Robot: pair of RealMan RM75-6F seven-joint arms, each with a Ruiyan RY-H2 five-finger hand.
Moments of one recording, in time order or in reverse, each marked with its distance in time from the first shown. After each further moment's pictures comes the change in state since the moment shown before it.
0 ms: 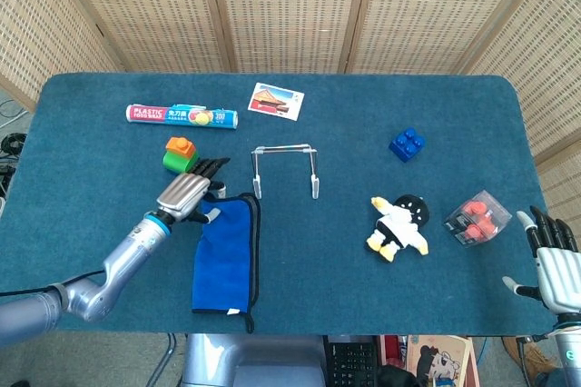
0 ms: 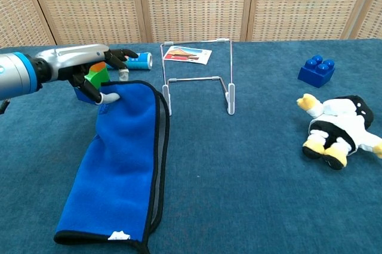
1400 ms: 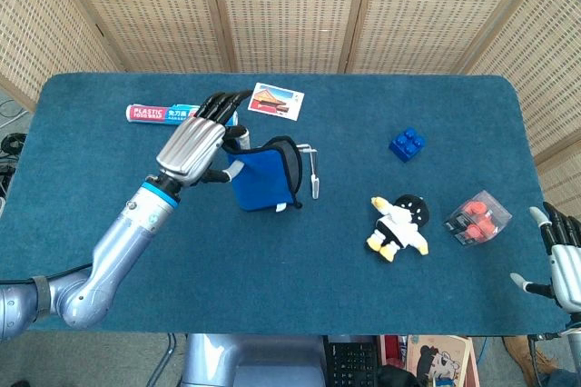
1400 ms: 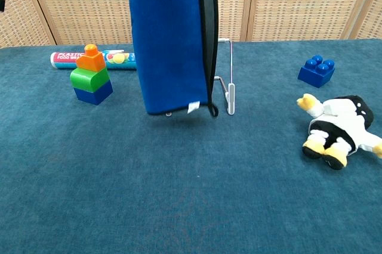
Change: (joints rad) left arm -0.160 0.318 -0.274 -0.527 -0.416 0.152 0.404; right arm -0.005 0.038 0.014 0.004 0.005 -0.002 0.104
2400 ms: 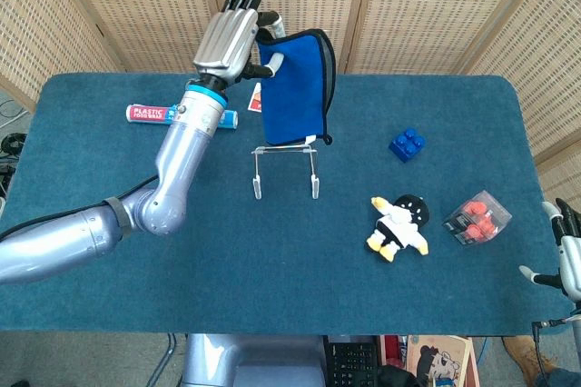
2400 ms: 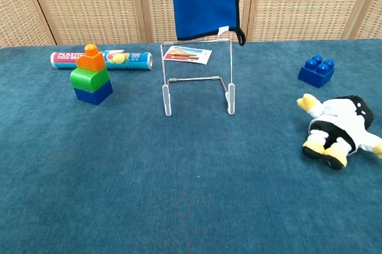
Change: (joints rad) left arm -0.397 -0.209 -0.137 0.589 -0.315 -0.092 0.002; right arm 0.035 -0.019 0.039 0.048 0.125 -0.093 -0.016
